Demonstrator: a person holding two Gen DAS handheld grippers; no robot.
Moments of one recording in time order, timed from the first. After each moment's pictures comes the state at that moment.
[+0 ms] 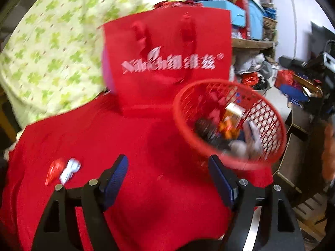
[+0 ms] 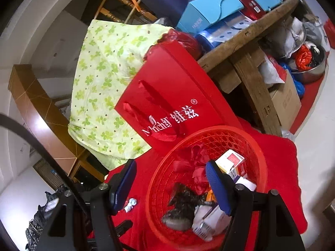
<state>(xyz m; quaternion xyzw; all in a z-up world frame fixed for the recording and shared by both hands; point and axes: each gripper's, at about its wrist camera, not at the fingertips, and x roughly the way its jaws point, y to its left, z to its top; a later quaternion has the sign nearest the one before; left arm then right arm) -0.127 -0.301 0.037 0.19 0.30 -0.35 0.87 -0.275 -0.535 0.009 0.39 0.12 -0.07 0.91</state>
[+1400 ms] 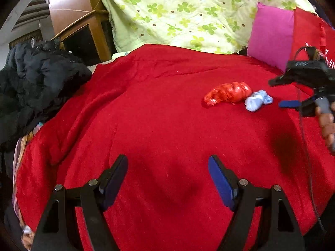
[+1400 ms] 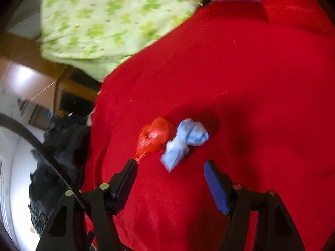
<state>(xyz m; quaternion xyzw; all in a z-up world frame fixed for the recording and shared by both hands) 0.021 0.049 -0.039 0.11 0.37 -0.06 0.92 0.119 -0.251 -0.130 0.42 0.43 0.04 0.80</state>
